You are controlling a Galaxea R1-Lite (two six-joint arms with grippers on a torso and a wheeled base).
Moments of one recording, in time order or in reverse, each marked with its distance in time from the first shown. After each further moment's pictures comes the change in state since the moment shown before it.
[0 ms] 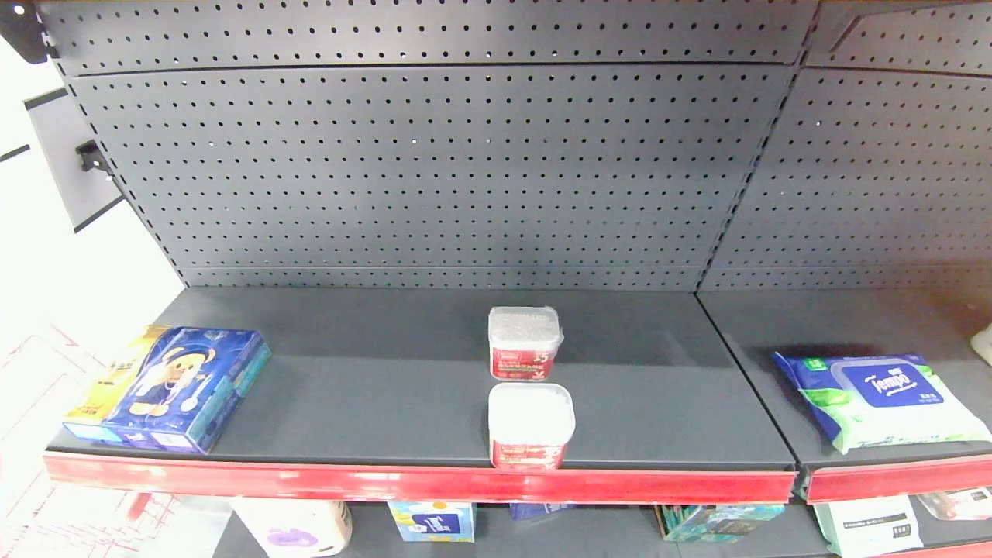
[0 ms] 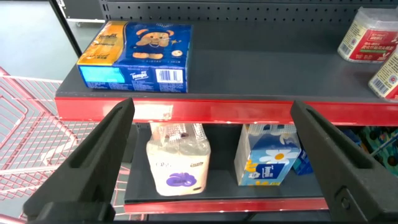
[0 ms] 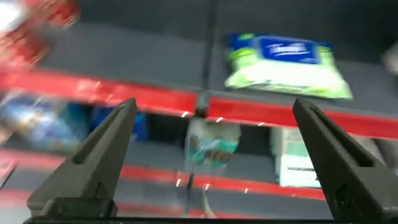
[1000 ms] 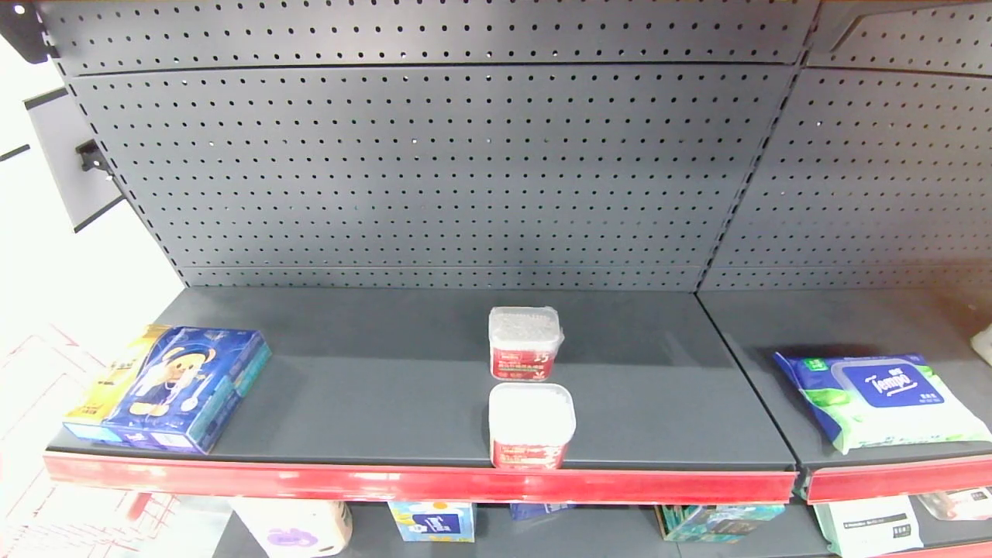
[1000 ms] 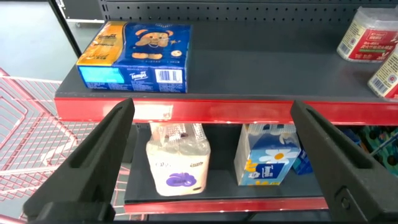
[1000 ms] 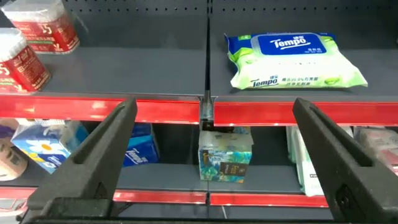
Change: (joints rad) left arm 0.000 0.000 0.000 0.000 0.000 0.002; right arm -0.002 -0.082 0.122 -0.067 0.029 0.102
